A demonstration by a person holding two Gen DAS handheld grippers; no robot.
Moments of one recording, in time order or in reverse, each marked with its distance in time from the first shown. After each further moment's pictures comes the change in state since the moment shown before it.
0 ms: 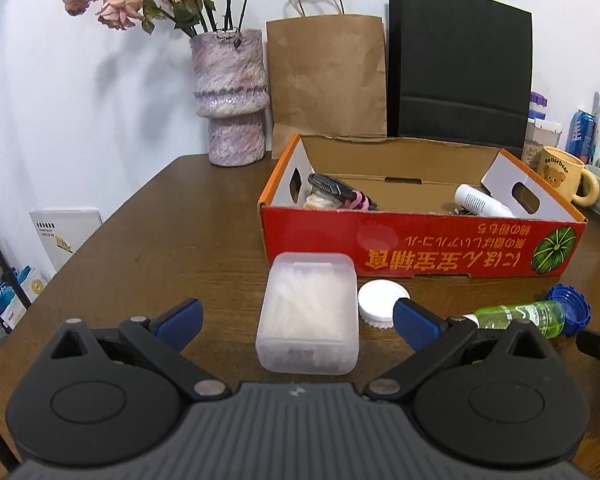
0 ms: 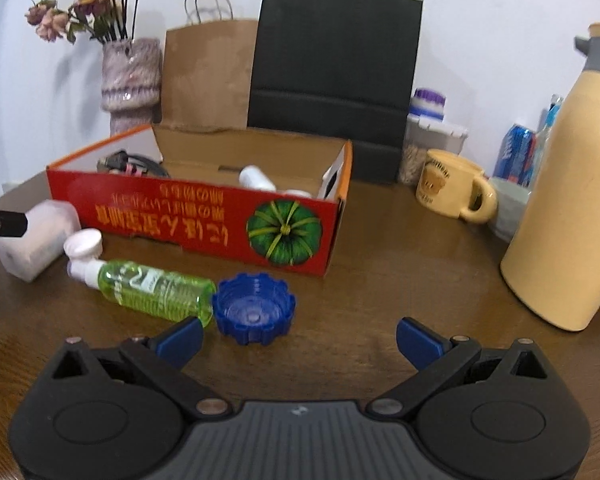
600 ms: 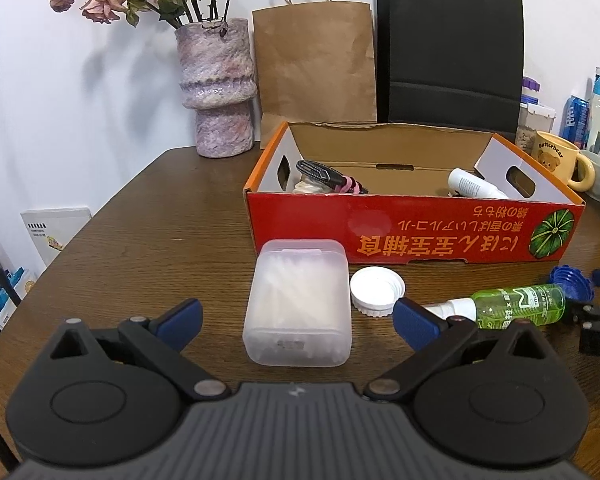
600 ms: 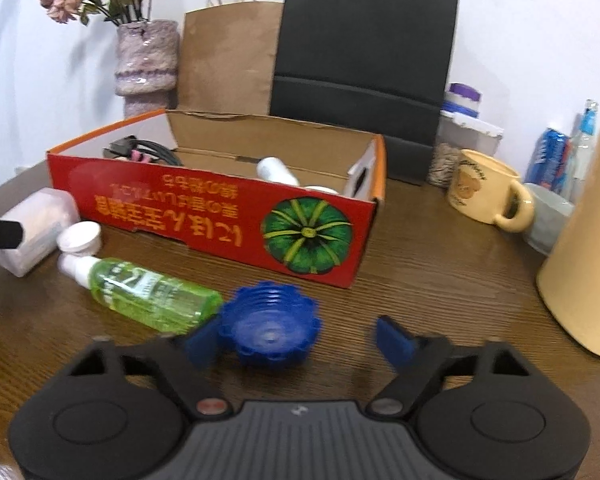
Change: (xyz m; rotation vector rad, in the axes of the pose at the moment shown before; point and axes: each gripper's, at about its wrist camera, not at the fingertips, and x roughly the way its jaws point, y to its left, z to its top) left arm 0.010 -0.005 -0.005 0.027 0.019 -0.021; right arm 0.032 0.003 0.012 -0.038 0.013 0.074
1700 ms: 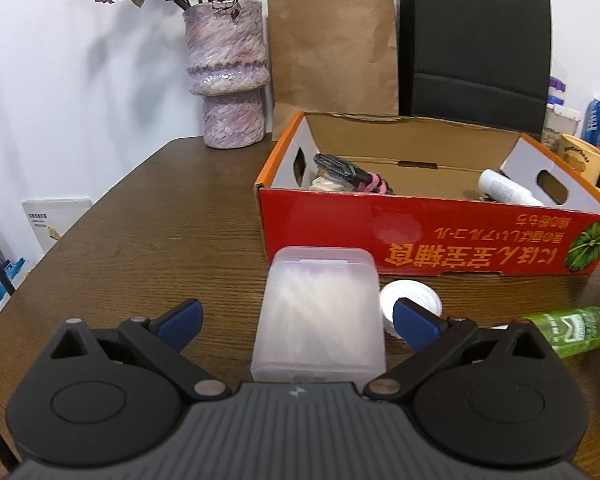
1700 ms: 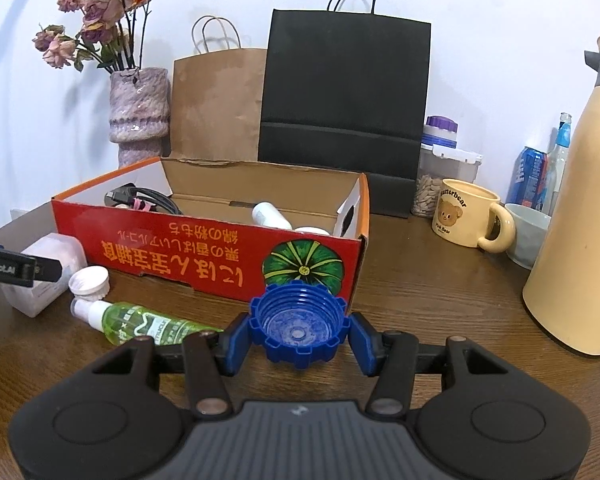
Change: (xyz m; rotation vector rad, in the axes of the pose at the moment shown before) left arm 0.037 0.010 0.006 -0.030 0.018 0.030; right arm -0.025 0.001 -0.003 0.055 -0.142 -0.050
